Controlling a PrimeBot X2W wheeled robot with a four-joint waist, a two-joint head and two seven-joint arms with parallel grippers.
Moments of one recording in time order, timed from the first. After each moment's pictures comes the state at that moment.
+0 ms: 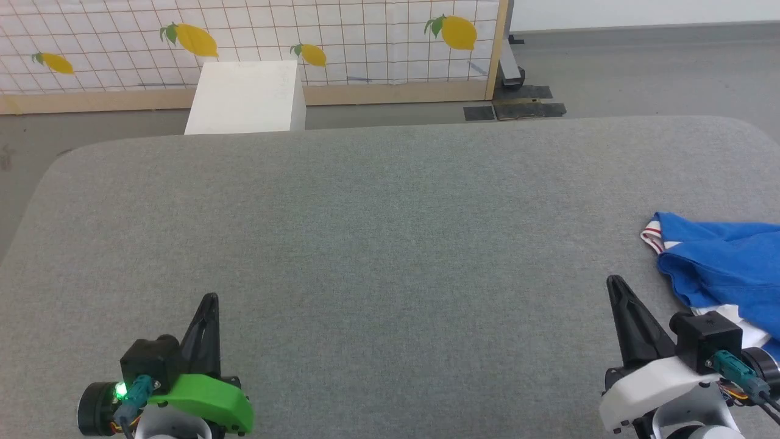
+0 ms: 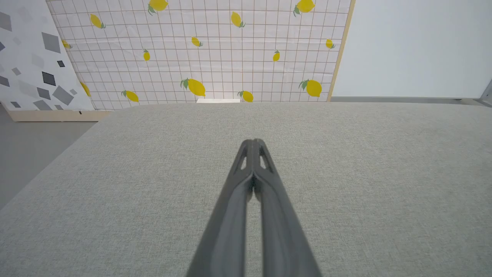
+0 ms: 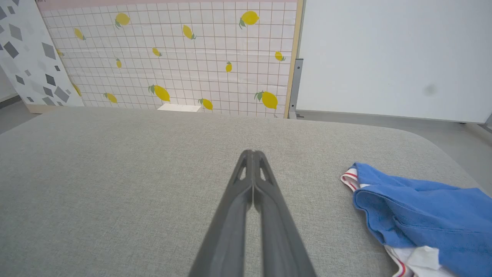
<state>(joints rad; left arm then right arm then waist) 0.00 0.23 -0.14 0.12 -0.29 0.04 -0.21 0.07 -0.05 -0.01 -0.07 0.06 0.13 0.02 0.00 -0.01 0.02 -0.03</state>
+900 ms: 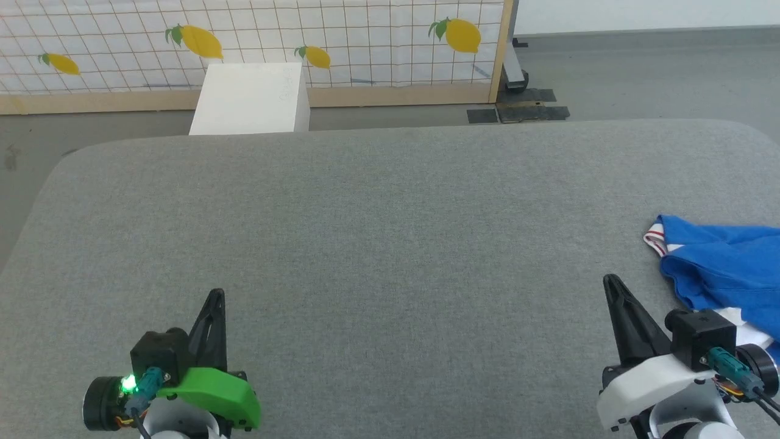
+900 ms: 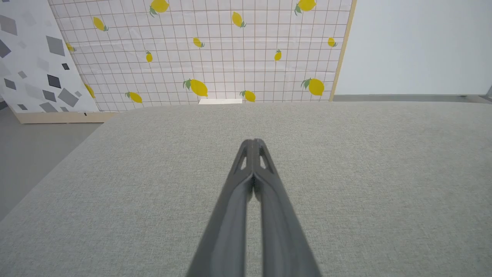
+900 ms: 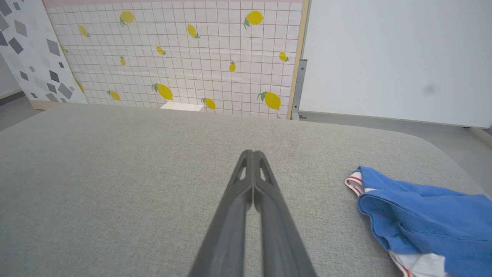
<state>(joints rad) 0.00 0.18 -0.10 0.09 -0.21 0.03 -0.15 0.05 -0.05 -0.01 -0.05 0.04 0.13 0.02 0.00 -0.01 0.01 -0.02</state>
